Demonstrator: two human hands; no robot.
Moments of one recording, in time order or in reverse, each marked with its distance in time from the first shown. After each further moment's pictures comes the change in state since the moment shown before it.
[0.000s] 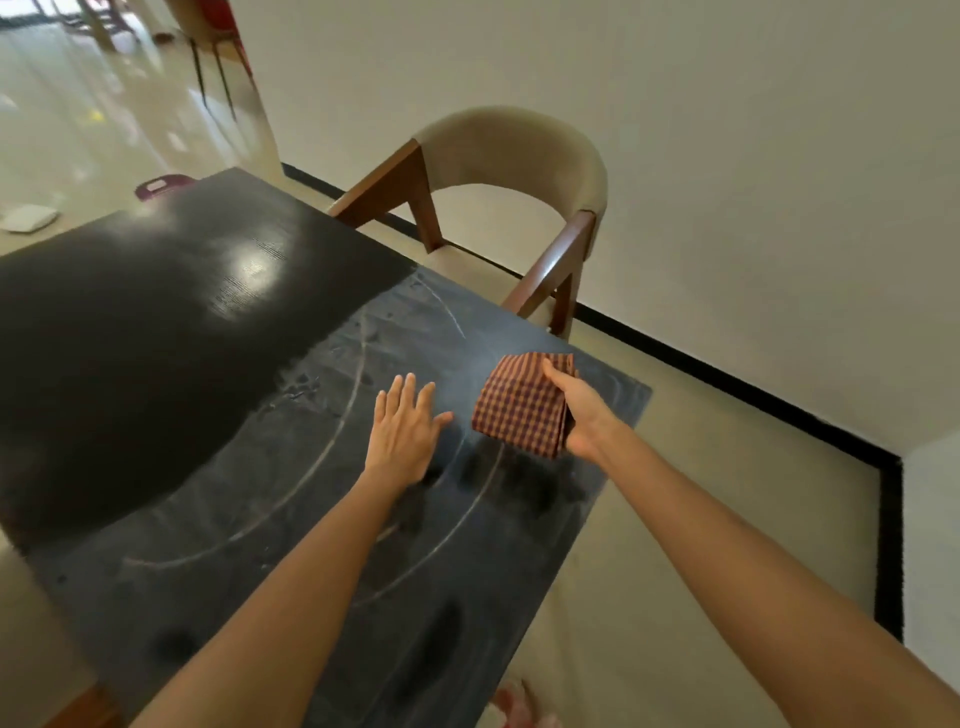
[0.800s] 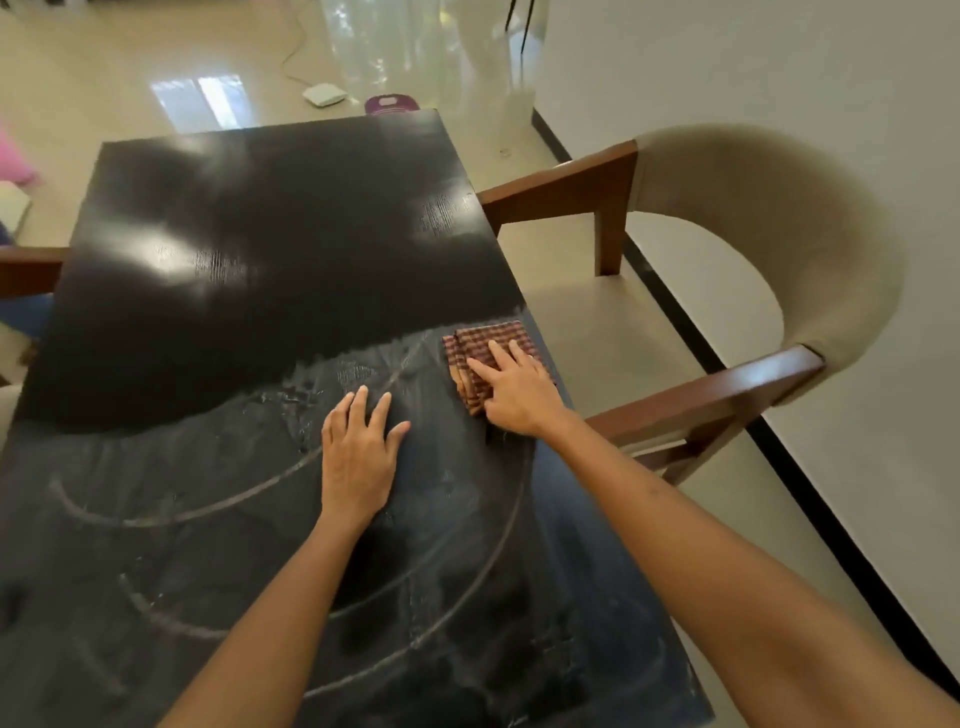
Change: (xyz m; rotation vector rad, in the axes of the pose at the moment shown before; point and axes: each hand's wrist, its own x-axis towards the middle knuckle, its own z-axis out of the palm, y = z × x) left_hand 0.107 -0.023 0.051 0.070 0.327 -0.775; right_hand 0.263 -0.084 0.144 -1.894 -0.809 -0.908
